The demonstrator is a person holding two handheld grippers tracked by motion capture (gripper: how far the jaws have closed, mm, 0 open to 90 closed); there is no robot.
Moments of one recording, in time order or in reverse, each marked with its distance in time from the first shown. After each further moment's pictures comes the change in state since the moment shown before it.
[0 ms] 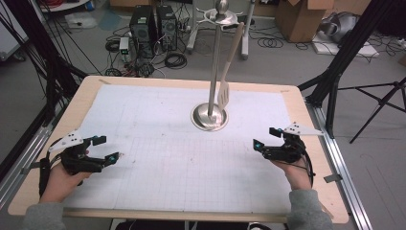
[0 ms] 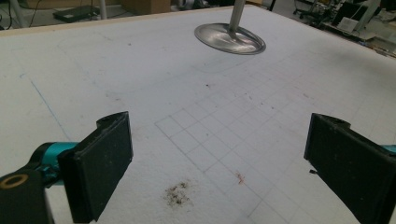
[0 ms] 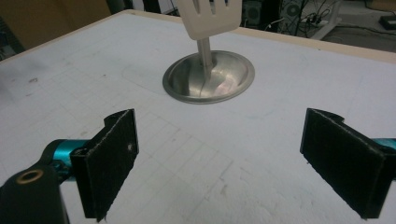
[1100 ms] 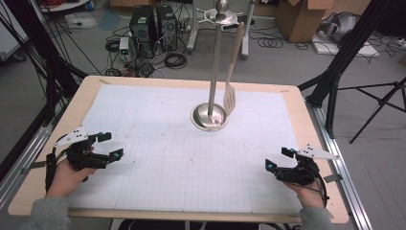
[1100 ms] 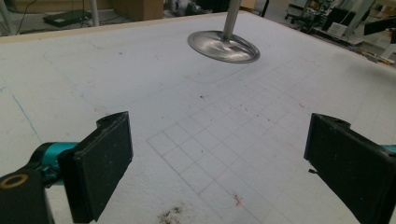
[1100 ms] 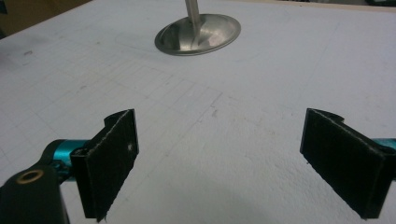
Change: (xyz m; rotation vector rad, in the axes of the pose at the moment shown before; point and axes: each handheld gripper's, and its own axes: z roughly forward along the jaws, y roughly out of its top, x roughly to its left) left arm 0.001 0.007 0.013 -0.017 -0.033 -0.002; right arm 0.001 -0.051 -0.042 0.031 -0.040 0.038
